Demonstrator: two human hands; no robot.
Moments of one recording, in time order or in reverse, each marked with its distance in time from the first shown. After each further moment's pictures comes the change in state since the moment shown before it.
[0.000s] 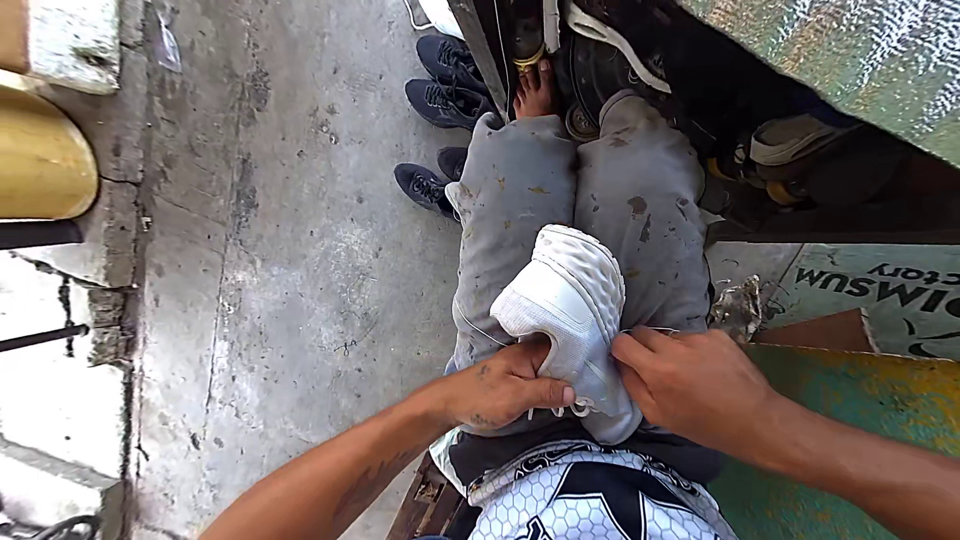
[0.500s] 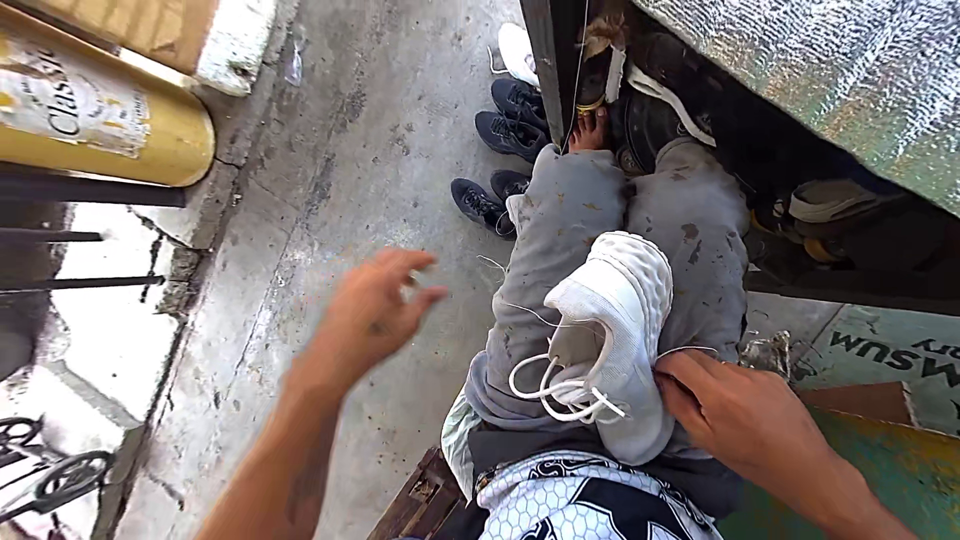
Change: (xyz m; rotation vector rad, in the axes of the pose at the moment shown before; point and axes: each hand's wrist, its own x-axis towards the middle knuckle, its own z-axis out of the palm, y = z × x) left_hand -0.114 0.046 -0.074 1.318 0.869 -0.147; right_hand -0.021 0.007 0.004 0.025 0.103 0.048
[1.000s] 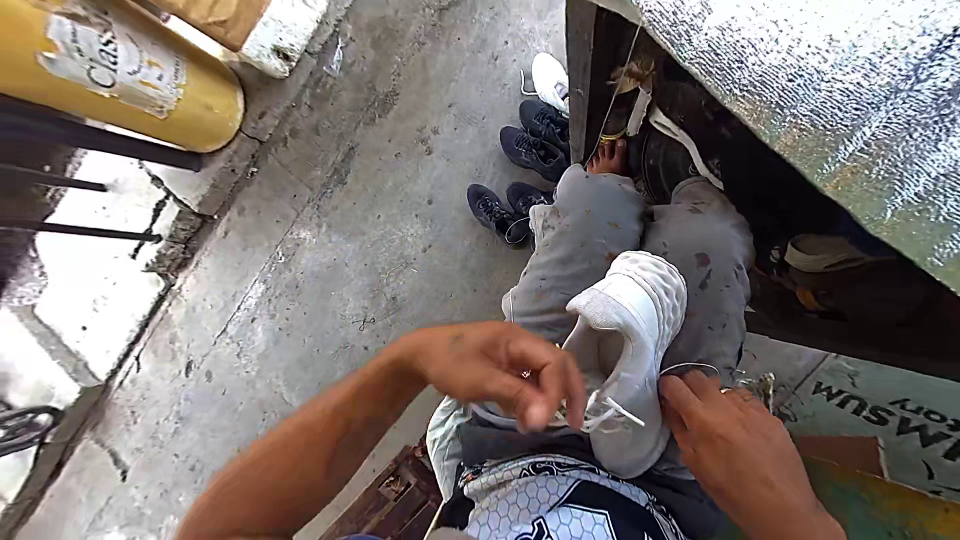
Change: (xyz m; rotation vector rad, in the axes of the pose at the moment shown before) left_hand 0.010 0.091 0.023 -1.157 -0.736 0.553; right_hand -0.004 -0.018 -0.003 -0.164 0.003 0.037
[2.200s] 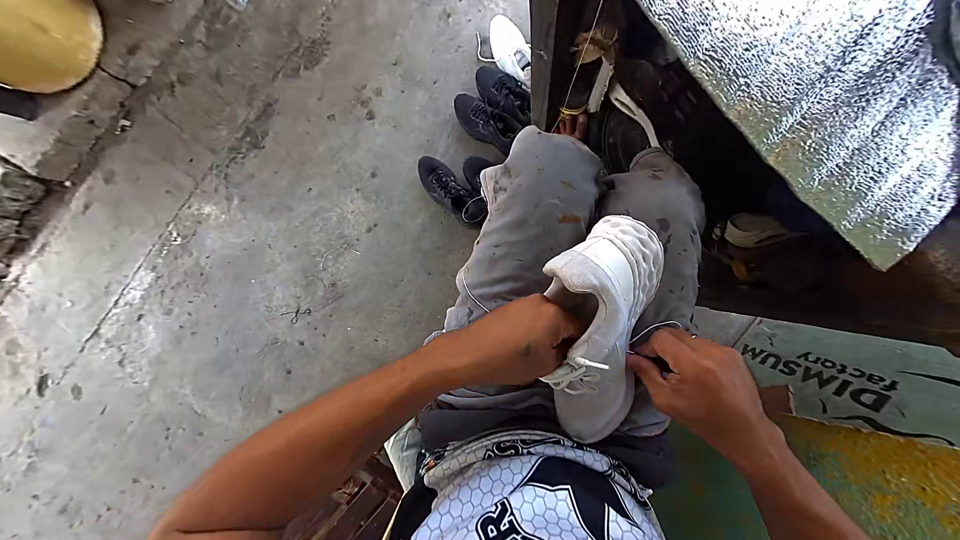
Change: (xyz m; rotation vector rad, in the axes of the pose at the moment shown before) left_hand 0.051 -0.035 0.034 0.761 0.234 -0.157; right_hand 0.002 0.025 -0.001 0.105 0.078 -0.023
